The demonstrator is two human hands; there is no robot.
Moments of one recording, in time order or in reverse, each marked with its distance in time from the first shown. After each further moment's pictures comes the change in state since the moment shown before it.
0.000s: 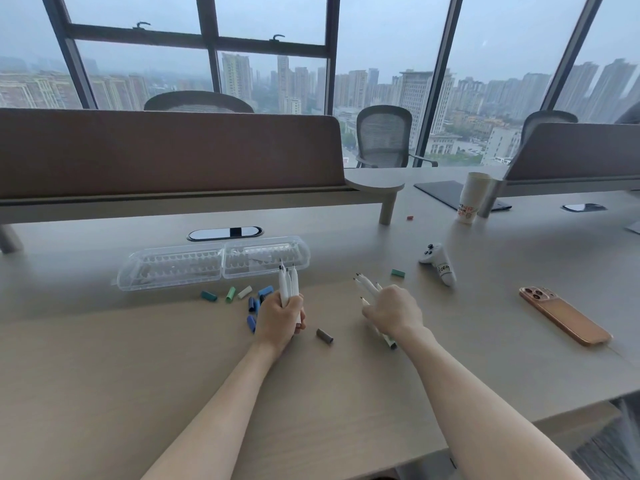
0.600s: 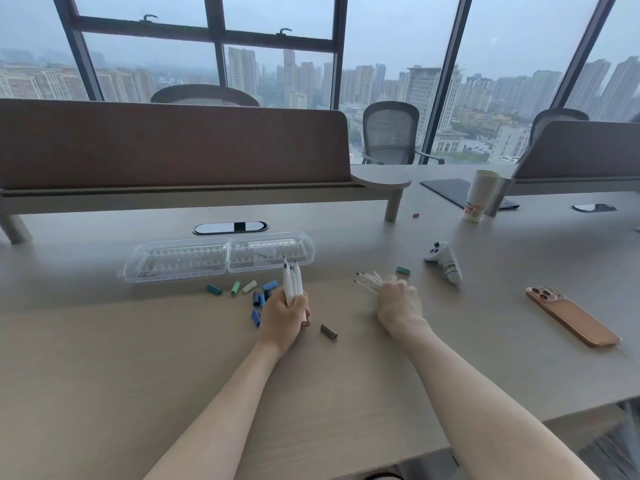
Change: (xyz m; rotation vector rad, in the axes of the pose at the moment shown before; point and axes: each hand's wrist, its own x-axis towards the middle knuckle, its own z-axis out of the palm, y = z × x) left_hand -0.007 -0.002 0.000 0.009 0.010 0.009; right_hand 0.015 -0.004 0.012 -0.206 0.075 -0.026
